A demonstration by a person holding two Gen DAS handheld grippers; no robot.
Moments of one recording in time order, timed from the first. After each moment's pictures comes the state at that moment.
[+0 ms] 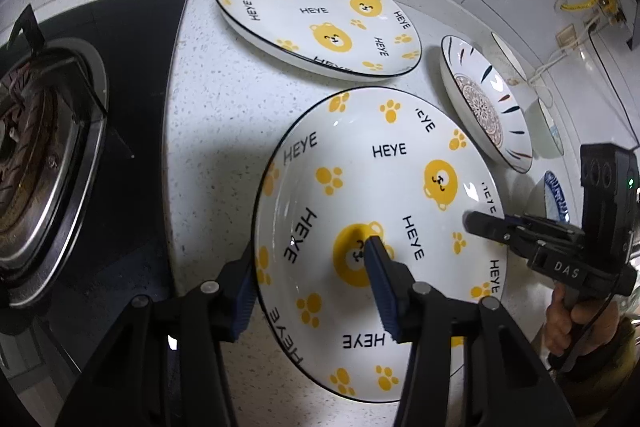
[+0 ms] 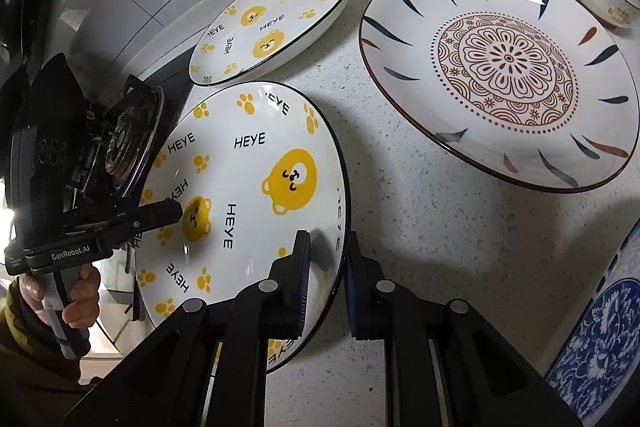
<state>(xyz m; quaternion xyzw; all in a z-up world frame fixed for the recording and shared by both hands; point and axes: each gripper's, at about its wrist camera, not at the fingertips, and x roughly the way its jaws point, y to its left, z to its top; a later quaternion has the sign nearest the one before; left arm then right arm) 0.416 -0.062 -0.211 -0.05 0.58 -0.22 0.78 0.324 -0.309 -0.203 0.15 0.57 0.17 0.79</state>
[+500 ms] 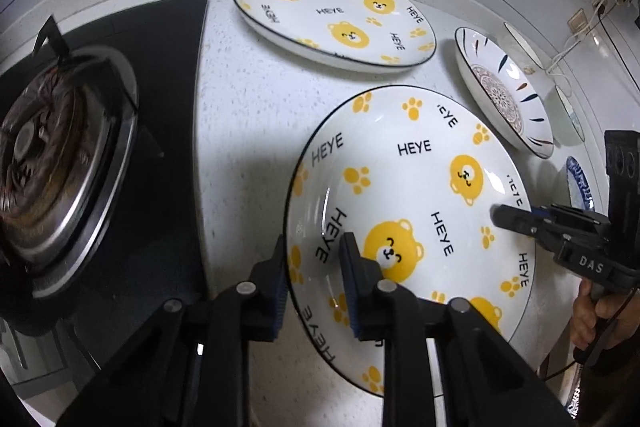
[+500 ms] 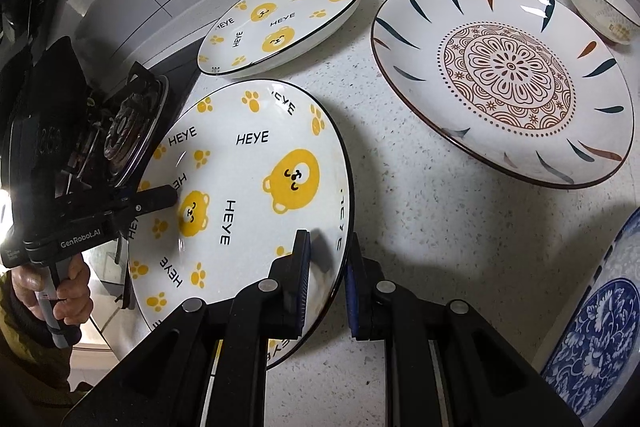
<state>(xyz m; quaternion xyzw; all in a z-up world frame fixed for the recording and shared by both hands) 0.402 -0.057 -0.212 -0.02 0.58 -0.19 0.79 0.312 -0.301 -0.199 0.12 0.56 0.17 0.80</state>
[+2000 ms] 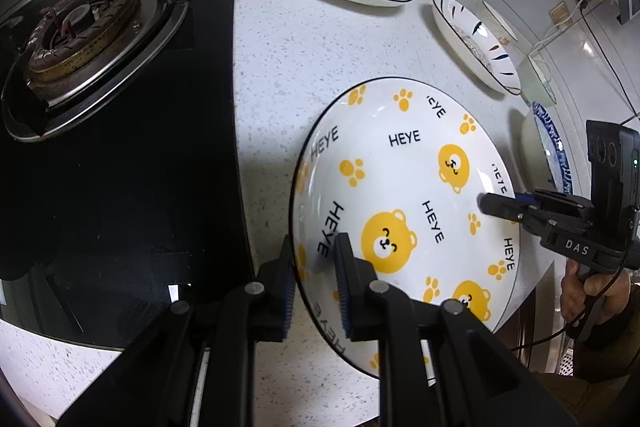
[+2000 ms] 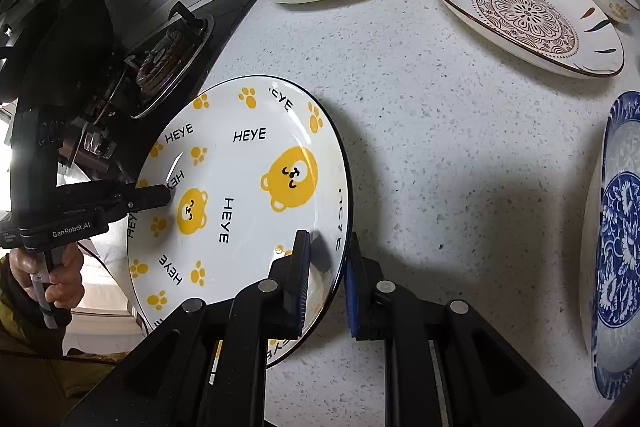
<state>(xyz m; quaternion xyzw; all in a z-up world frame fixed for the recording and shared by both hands) 0.311 -0.018 -0.213 -0.05 0.60 -0.20 0.77 0.236 -0.269 -0.198 0.10 0.58 0.20 0.78</state>
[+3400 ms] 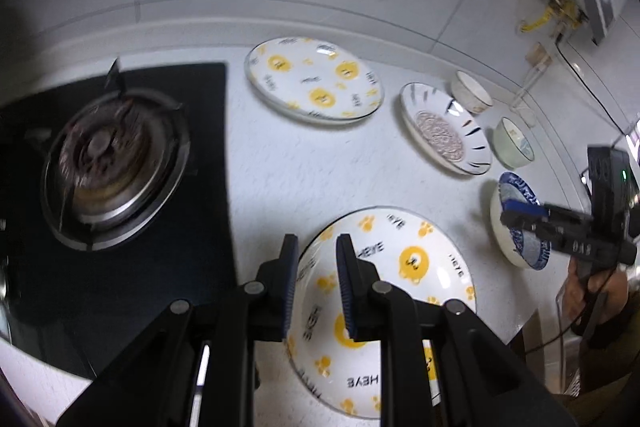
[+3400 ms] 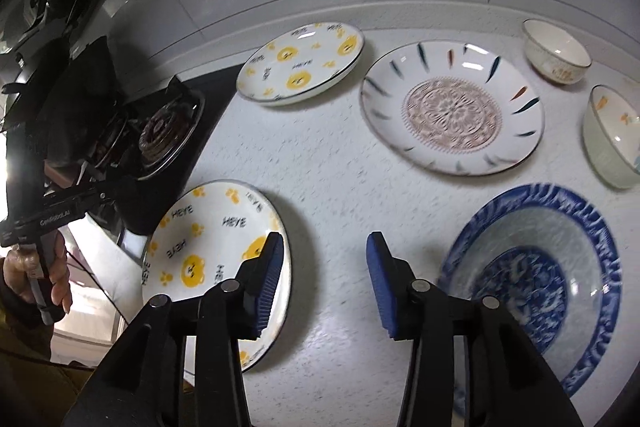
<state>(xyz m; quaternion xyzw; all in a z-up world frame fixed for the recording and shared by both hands) 0.333 -0.030 -0.123 -0.04 0.49 -0.21 0.85 0.257 -0.339 -0.126 0.09 0.50 0.17 0.84</state>
